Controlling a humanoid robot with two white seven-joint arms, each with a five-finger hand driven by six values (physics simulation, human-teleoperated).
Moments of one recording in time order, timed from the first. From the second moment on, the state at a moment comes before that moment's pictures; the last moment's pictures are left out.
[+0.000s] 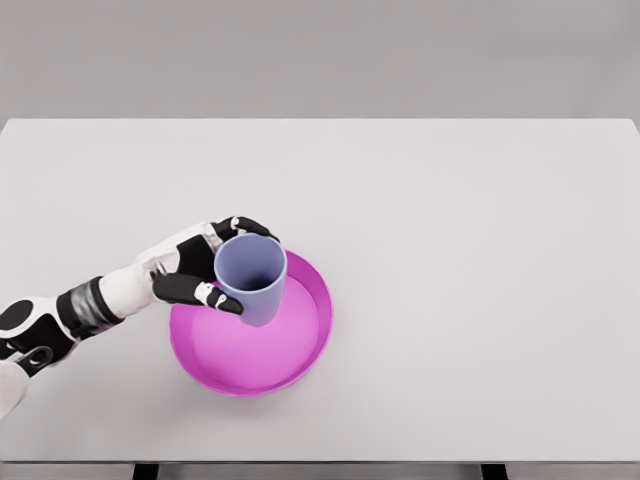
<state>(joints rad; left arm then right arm) -0.40 0.81 -0.87 -1.61 1.20 -0.27 -0.60 0.02 0.00 0.24 0.05 -0.08 -0.07 -0.08</state>
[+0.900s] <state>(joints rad) -0.37 0.77 -0.87 -1.52 1.18 -0.26 -0.60 0.02 0.00 0.24 0.05 -0.08 -0.07 -0.08</state>
